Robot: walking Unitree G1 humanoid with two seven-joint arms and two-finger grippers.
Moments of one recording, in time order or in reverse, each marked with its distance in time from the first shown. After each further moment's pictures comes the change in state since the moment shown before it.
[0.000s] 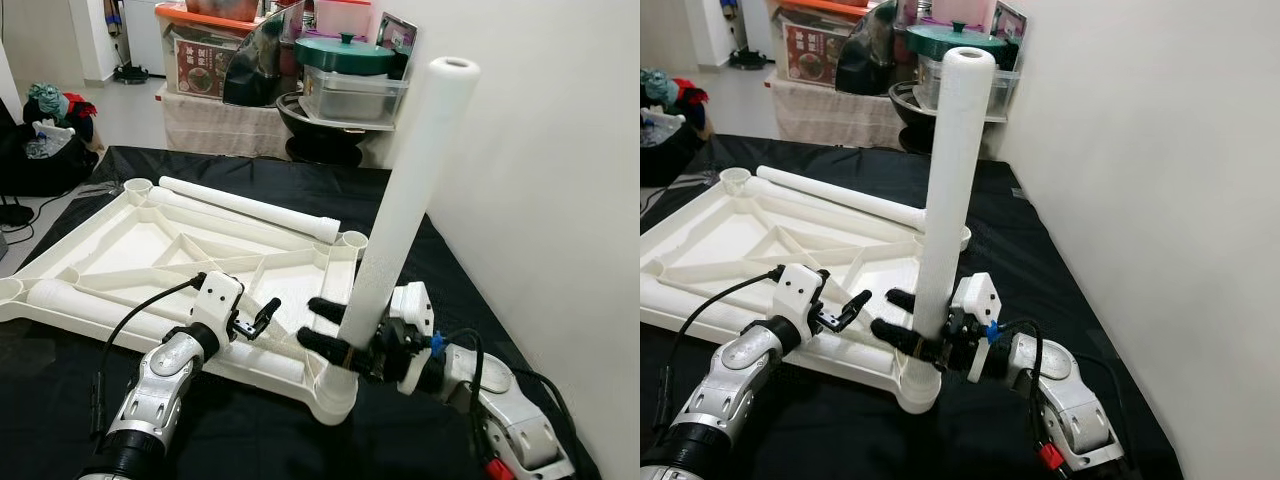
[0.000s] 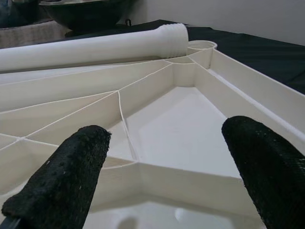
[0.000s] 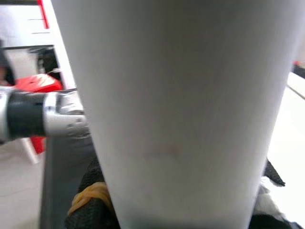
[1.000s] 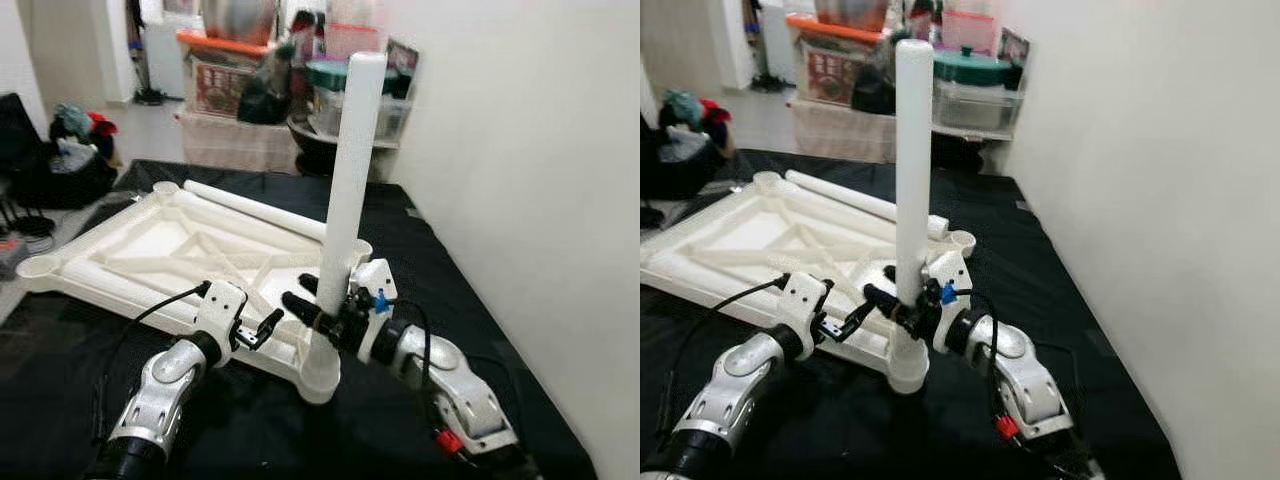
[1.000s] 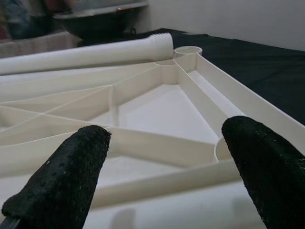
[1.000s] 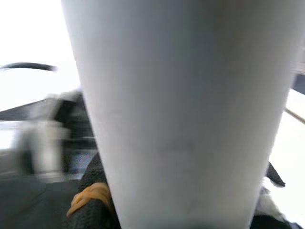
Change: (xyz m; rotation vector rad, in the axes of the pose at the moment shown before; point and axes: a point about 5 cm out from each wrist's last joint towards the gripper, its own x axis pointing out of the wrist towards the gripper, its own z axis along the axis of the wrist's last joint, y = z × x) left arm -0.003 -0.005 -0.008 -0.007 0.031 -0.023; right arm 0.034 -0.044 -0.024 0.093 0.079 -0.571
